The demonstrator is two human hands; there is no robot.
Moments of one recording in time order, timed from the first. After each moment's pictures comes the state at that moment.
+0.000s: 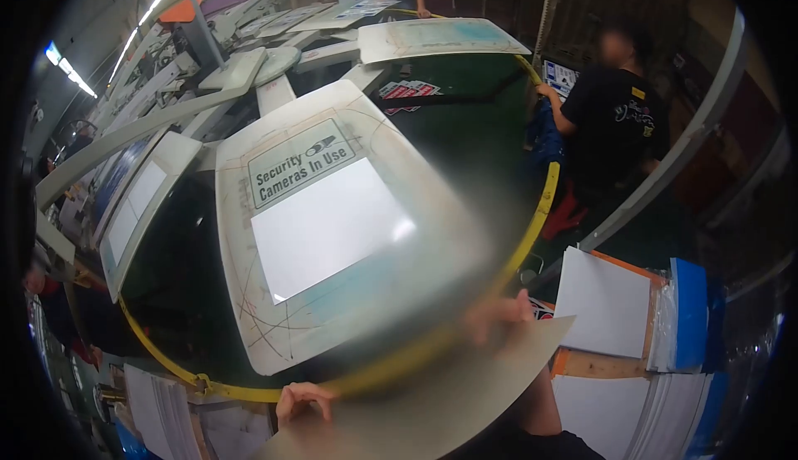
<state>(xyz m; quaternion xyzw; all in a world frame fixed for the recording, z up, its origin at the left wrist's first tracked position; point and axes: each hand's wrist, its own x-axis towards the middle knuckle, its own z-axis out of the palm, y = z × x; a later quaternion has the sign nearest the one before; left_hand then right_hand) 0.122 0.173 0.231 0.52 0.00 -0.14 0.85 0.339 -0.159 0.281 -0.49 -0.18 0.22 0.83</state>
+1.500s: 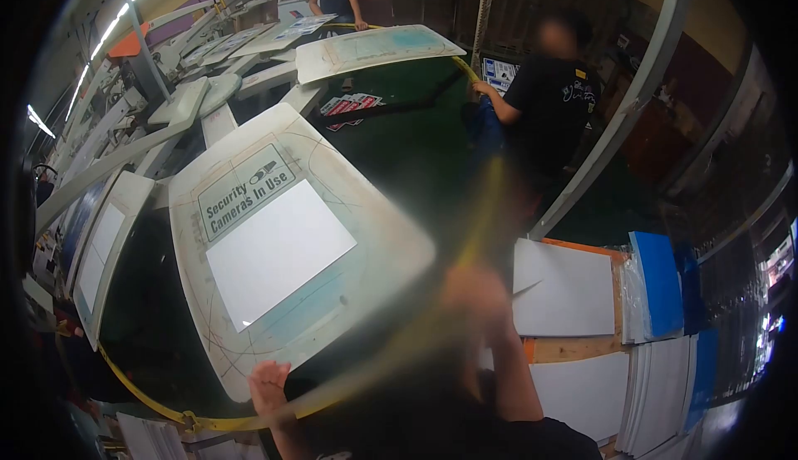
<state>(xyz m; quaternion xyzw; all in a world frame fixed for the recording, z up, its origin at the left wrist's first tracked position) 0.197 0.103 0.237 0.58 0.14 0.32 0.74 0.363 -0.207 0.250 -0.60 -0.13 0.11 0.78</state>
